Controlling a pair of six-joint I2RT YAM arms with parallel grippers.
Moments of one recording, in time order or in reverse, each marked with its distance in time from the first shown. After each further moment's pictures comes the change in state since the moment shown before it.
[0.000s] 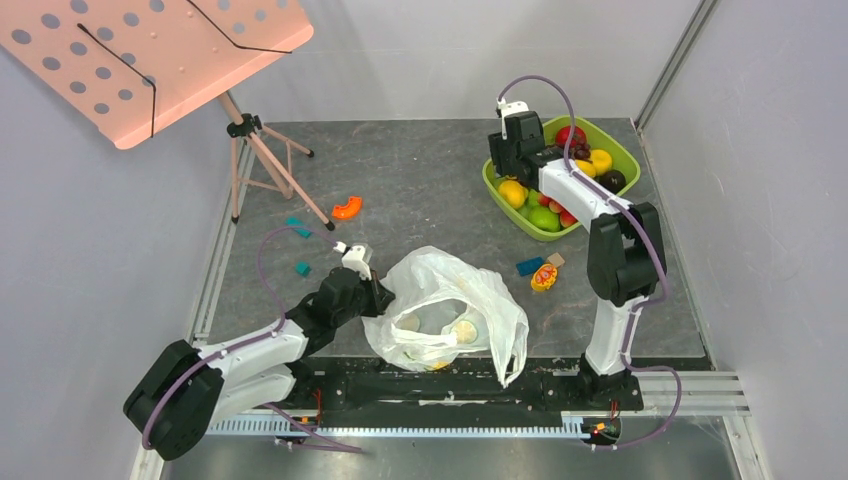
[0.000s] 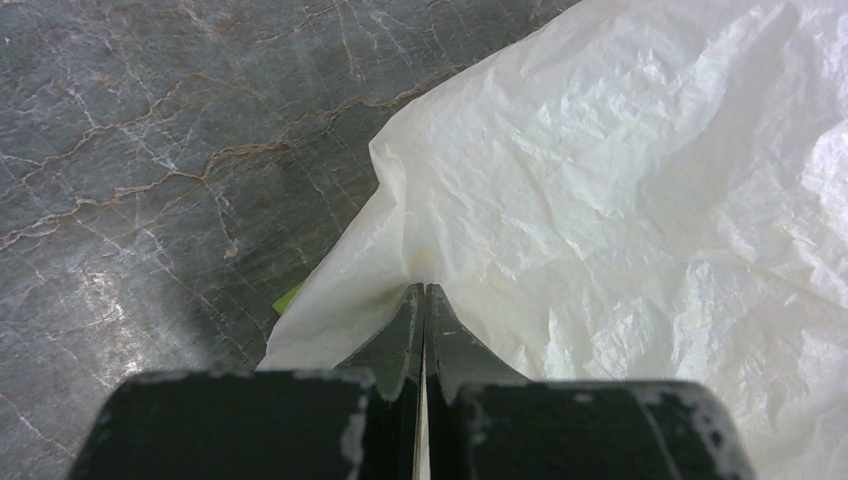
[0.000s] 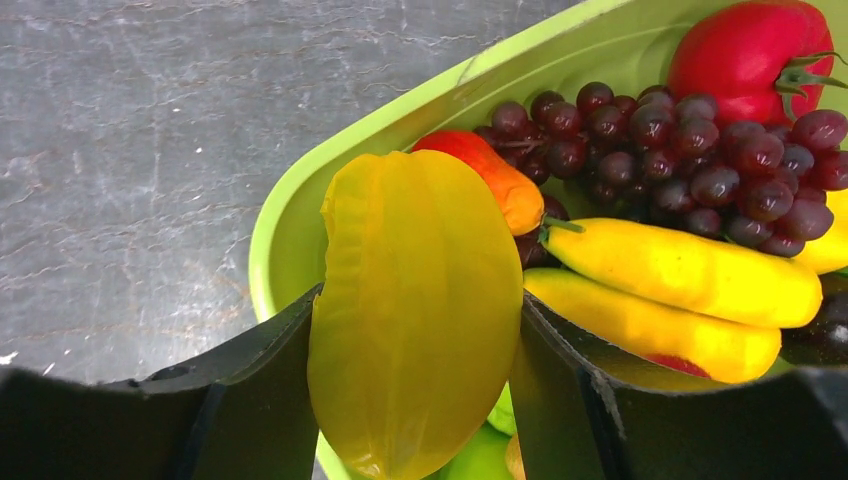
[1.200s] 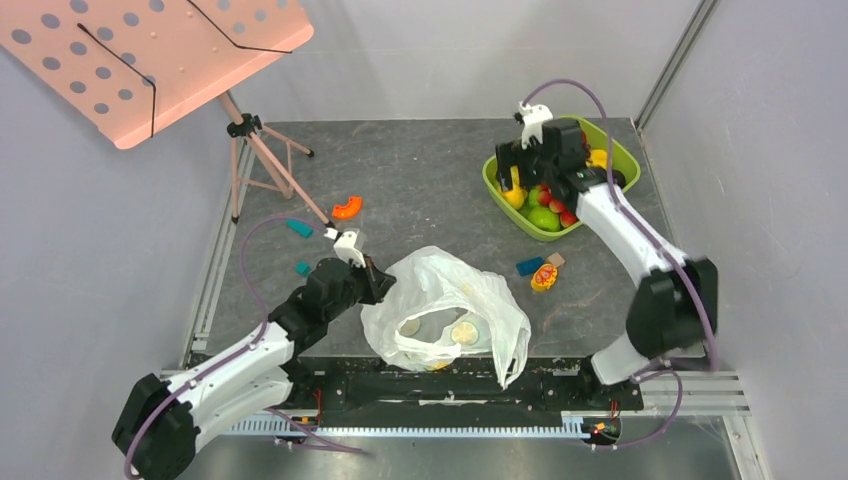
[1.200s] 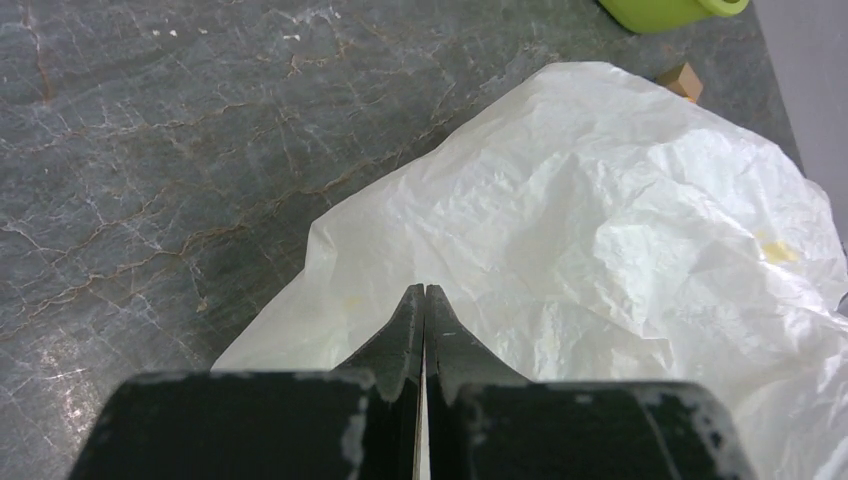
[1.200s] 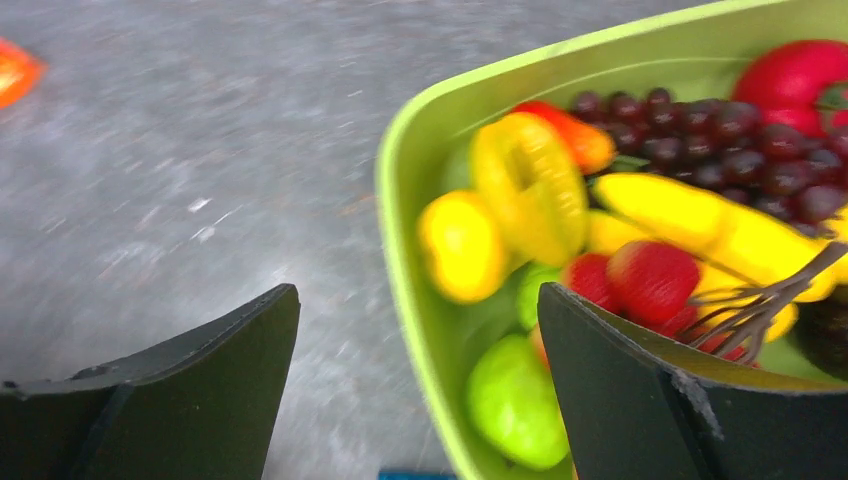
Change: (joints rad) left arm 0.000 -0.183 0.111 -0.168 -0.002 0.000; right arm -0.049 -0.269 -0.168 -0.021 -0.258 -0.035
